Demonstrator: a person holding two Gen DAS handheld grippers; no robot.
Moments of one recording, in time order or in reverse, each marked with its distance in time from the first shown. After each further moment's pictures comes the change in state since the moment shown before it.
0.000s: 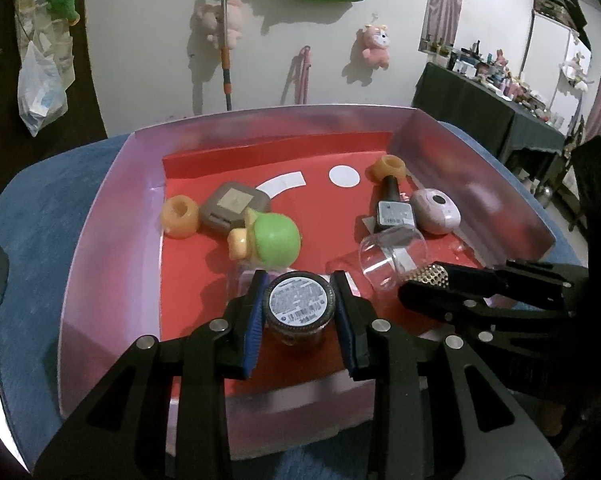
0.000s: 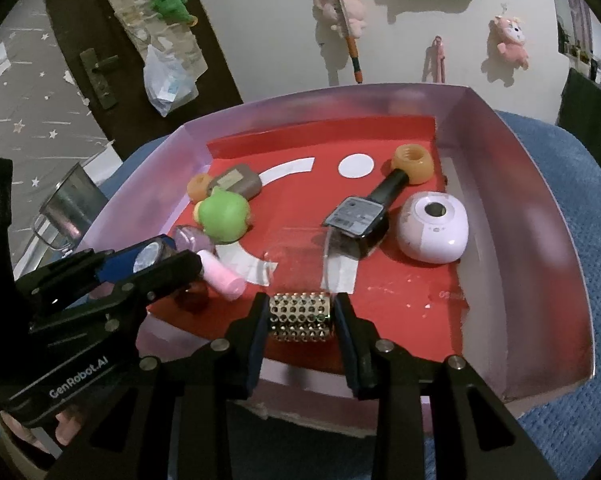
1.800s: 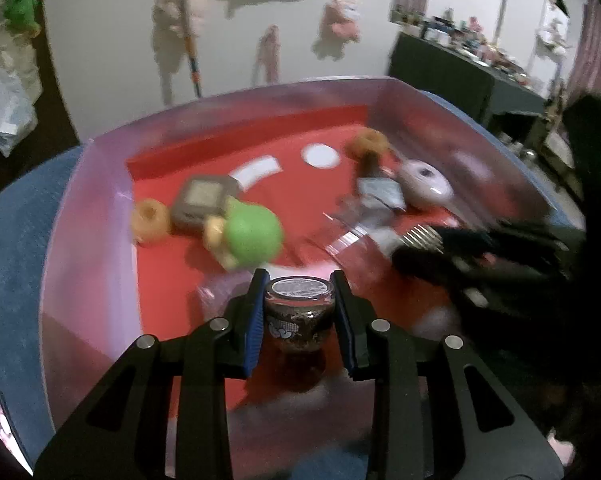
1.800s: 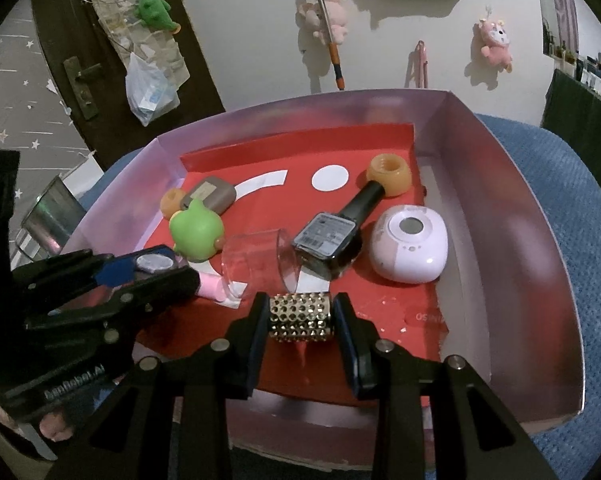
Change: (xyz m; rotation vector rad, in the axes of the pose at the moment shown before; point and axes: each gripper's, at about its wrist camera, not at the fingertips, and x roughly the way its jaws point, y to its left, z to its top) left arm 0.014 -0.010 -0.004 0.107 0.095 -0.096; right arm 0.004 -0.010 0.006 0.015 -0.028 -0.059
